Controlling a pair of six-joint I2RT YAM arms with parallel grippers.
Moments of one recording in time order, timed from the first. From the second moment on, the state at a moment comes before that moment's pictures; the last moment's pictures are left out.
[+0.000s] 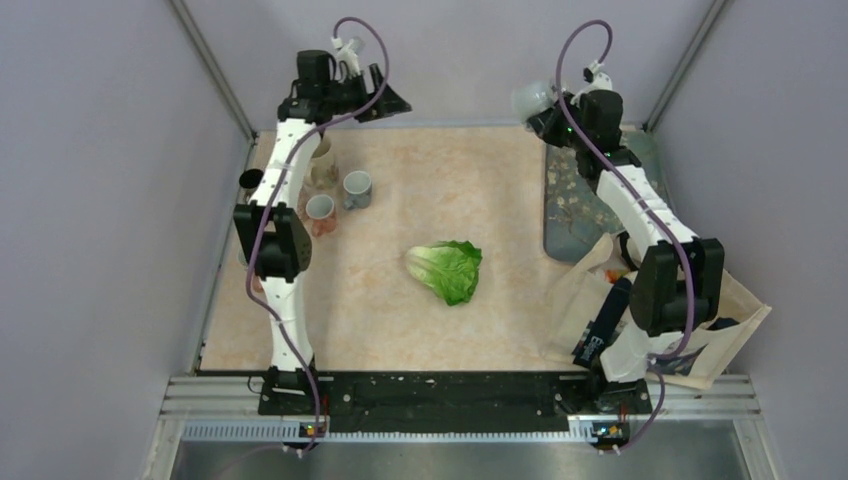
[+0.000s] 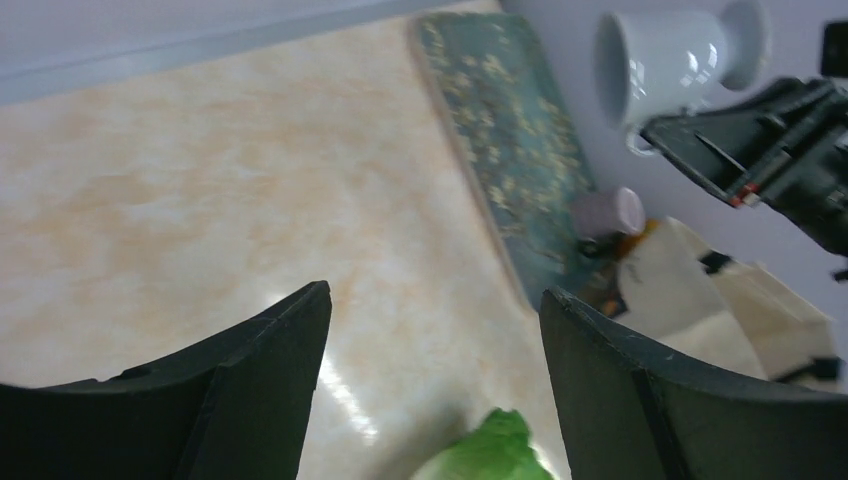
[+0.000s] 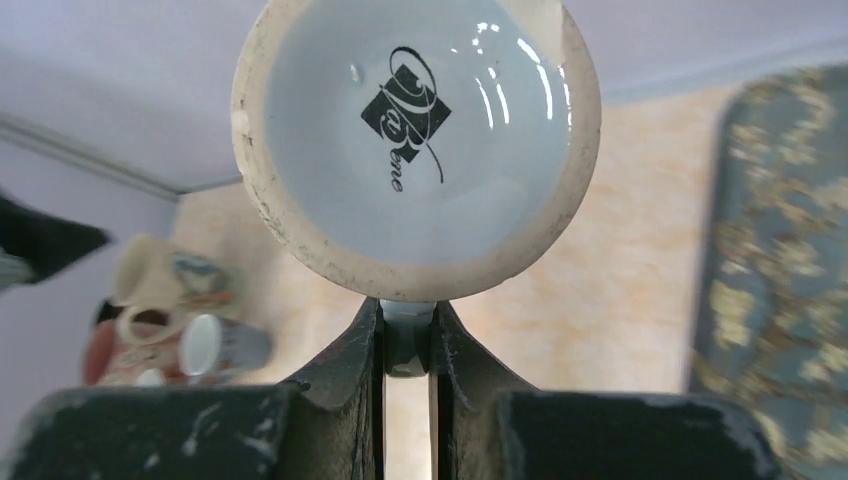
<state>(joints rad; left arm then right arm) -0.07 2.20 2.28 -0.51 0.79 -0.38 0.12 1.69 1.43 -0.05 -0.16 0.50</state>
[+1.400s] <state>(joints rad) -0.19 2.16 2.19 -0.29 1.00 -0.64 0.31 1.73 1.33 0.41 -0.45 0.86</state>
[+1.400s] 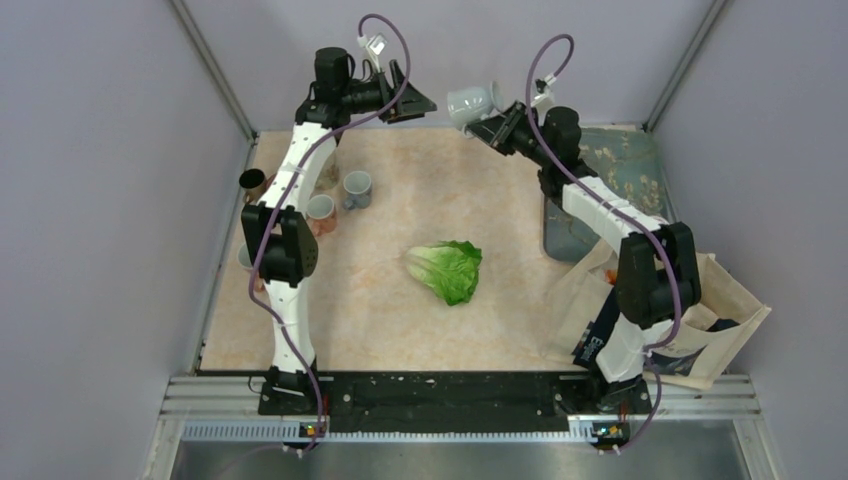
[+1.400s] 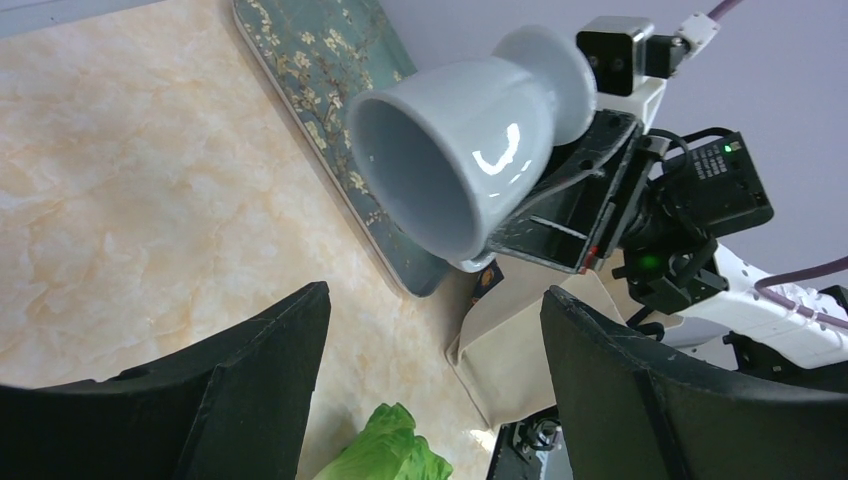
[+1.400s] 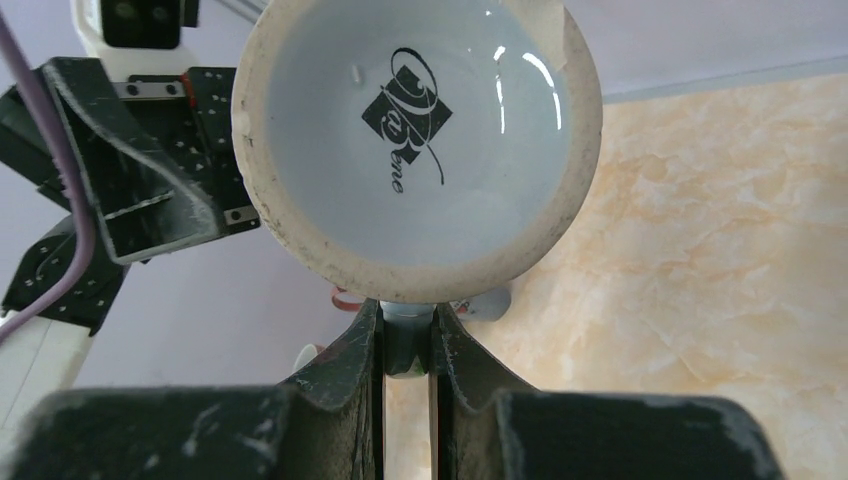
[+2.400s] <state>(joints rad) -0.19 2.16 2.19 -0.28 1.01 -0.65 0.36 1.89 1.43 0.47 -0.47 0.95</state>
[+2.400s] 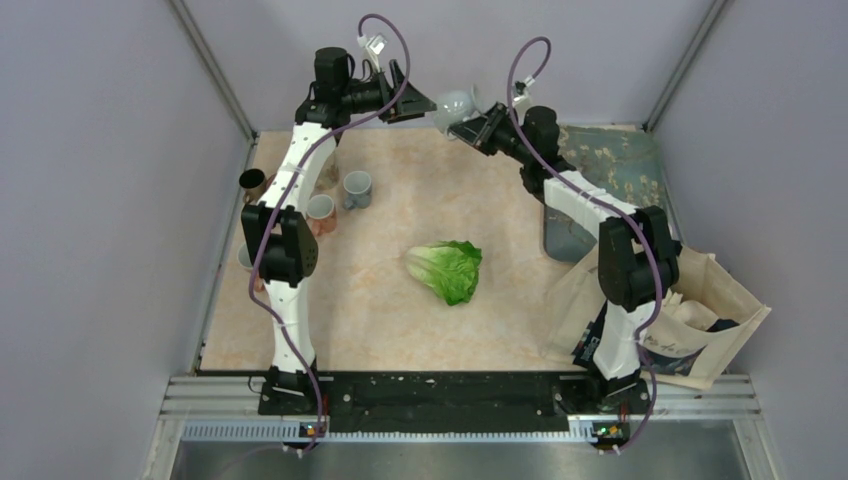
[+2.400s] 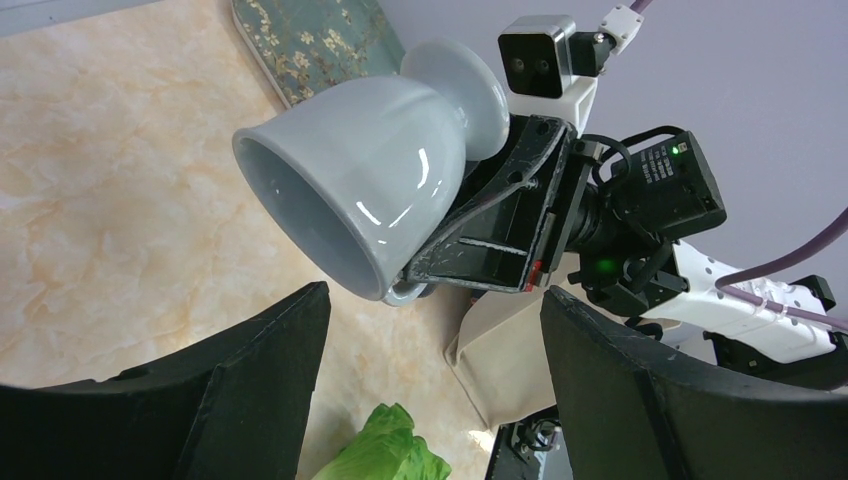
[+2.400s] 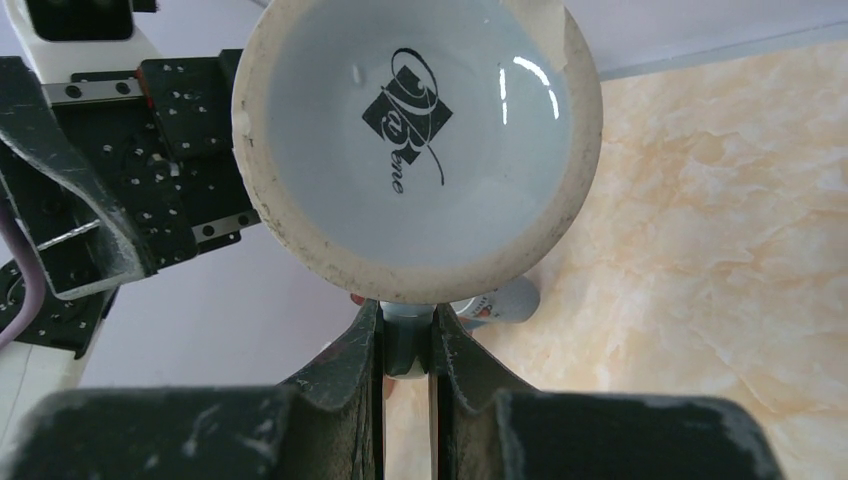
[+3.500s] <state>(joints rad) -0.19 2.16 2.19 -0.28 1.01 -0.65 0.14 1.74 1.39 -0.17 0.17 0.21</state>
